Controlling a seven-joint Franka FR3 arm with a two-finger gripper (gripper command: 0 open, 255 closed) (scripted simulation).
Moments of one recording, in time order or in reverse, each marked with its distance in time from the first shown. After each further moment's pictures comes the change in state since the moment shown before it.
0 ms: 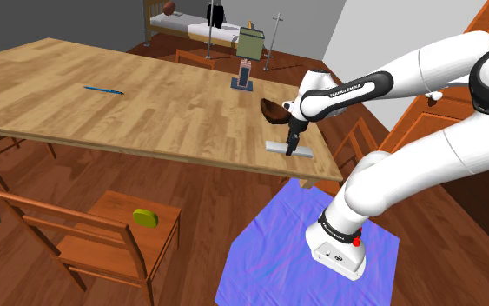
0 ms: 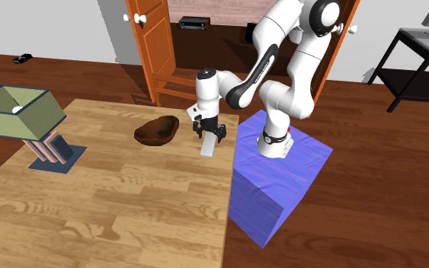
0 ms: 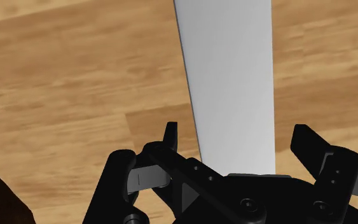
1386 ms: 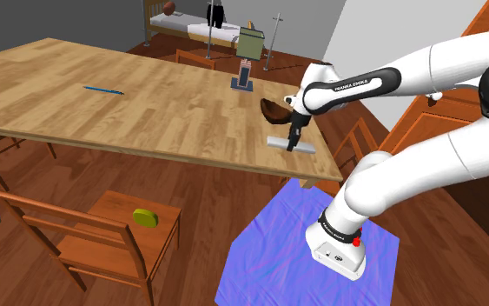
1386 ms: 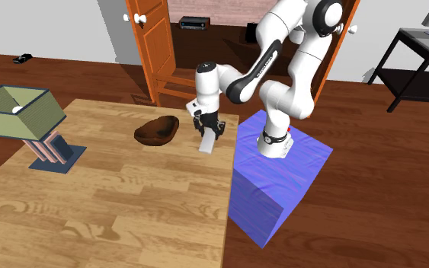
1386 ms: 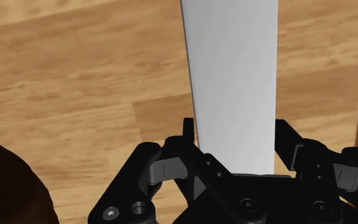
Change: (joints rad) arm -0.004 -0.057 0.023 0.031 0.006 -0.087 0.006
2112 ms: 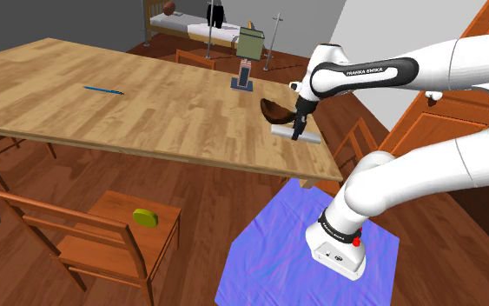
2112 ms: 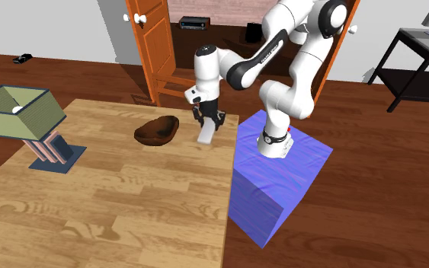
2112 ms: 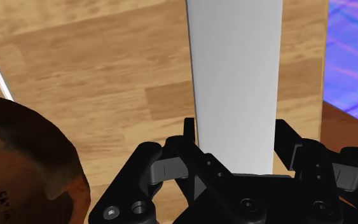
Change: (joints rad) arm -0.005 -0.096 0.044 0.090 0.020 -0.185 0.000
